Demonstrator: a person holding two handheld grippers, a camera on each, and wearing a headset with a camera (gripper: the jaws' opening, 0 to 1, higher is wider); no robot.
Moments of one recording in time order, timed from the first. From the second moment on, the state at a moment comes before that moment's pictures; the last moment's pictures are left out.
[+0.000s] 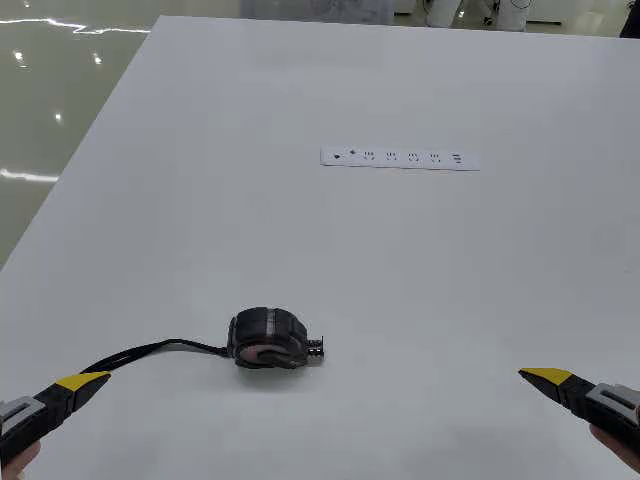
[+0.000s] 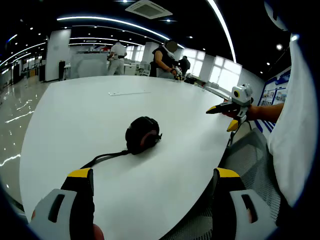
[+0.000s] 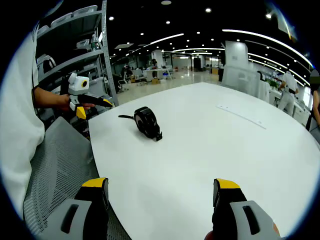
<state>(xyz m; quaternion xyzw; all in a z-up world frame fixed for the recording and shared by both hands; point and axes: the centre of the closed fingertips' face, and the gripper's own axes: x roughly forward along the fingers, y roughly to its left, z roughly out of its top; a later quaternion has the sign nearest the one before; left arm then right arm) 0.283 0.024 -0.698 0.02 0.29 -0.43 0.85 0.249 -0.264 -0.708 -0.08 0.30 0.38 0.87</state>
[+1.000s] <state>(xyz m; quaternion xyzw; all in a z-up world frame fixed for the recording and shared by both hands) 0.295 0.016 -0.694 0.03 0.29 -0.44 0.85 0.256 -0.263 -0.710 -0.08 0.30 0.39 0.87</state>
